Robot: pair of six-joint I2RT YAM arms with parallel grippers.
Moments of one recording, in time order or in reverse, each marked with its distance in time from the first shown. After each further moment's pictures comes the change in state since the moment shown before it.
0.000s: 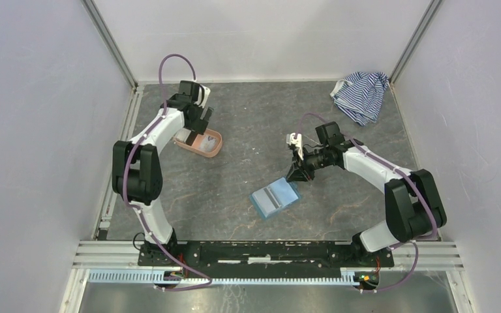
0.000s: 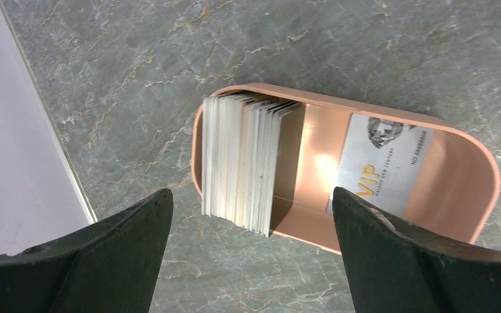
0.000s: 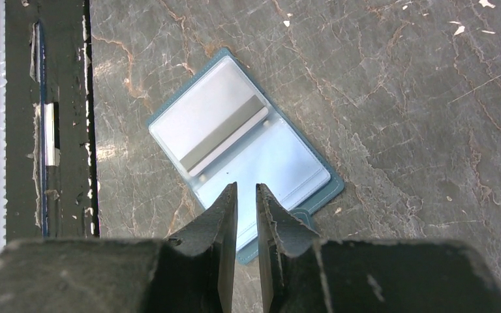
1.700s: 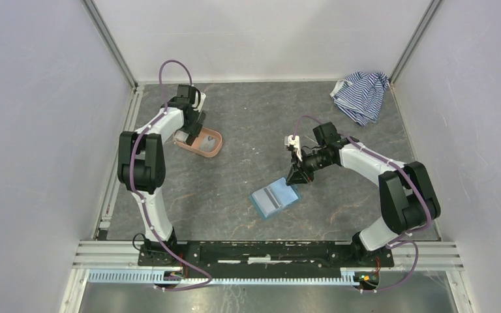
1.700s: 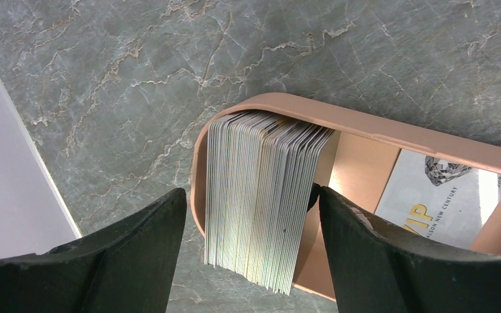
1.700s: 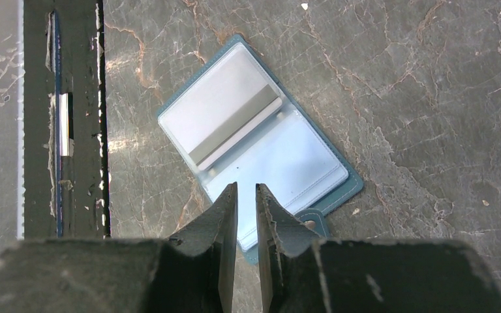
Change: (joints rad) left arm 0.066 0.133 0.019 0.051 -0.009 0.018; right arm -0.002 0.077 0.032 -0.069 -0.026 -0.044
